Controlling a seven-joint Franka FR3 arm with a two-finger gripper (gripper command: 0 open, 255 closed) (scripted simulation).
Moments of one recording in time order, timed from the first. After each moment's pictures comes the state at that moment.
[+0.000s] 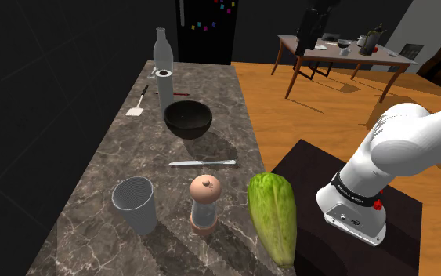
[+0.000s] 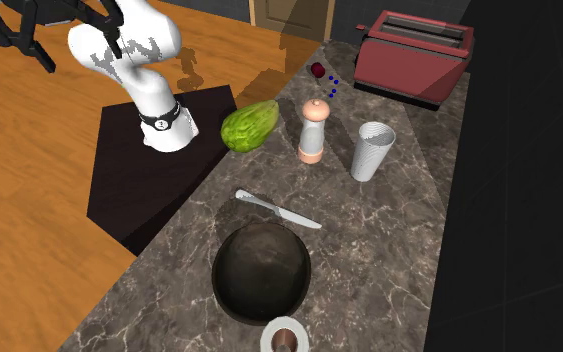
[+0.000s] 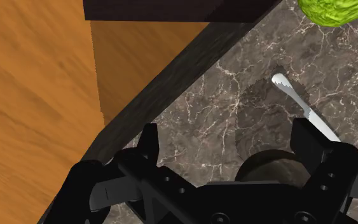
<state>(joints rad) 0.01 -0.77 -0.02 -2.30 0.01 1.52 -0.07</state>
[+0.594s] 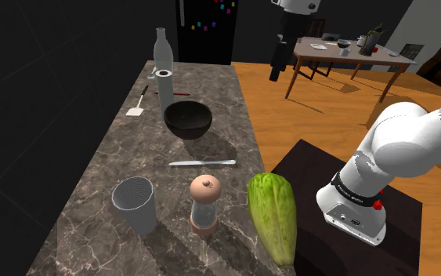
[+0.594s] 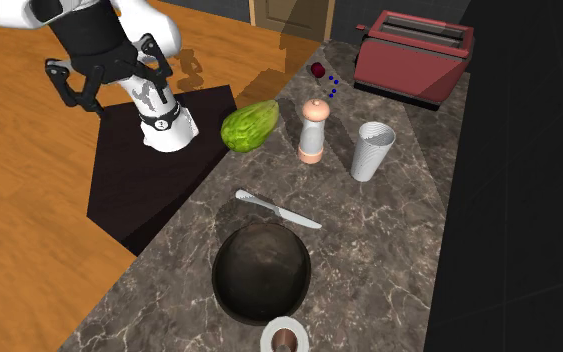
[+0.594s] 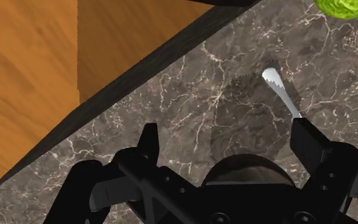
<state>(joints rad) 0.08 -0.69 0.02 -2.43 0.03 1.76 -0.14</state>
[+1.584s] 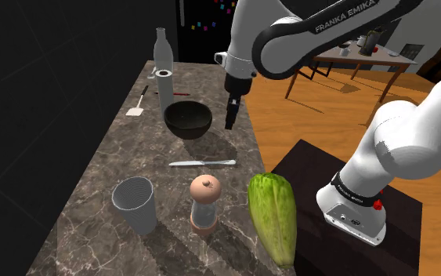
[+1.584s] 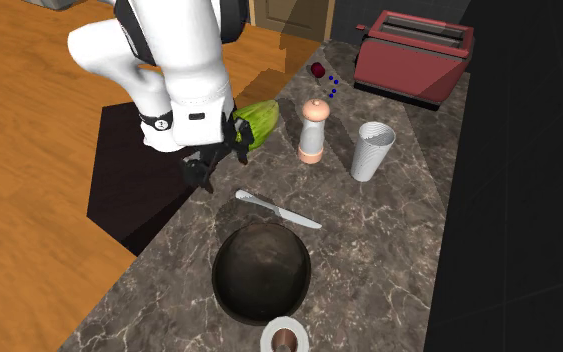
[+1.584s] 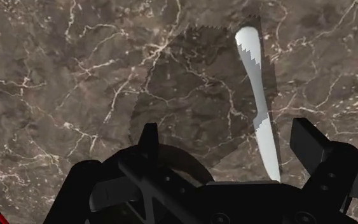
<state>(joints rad) 0.22 -0.32 0.15 -2.53 0.06 2.28 -0.25</state>
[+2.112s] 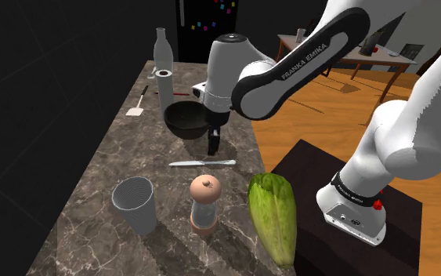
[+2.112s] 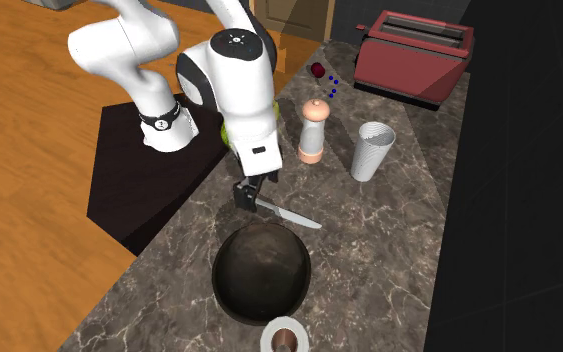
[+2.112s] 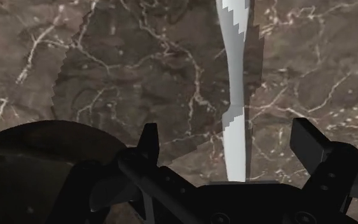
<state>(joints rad) 0.28 -0.06 0.22 -2.50 0.00 2.53 -0.27</state>
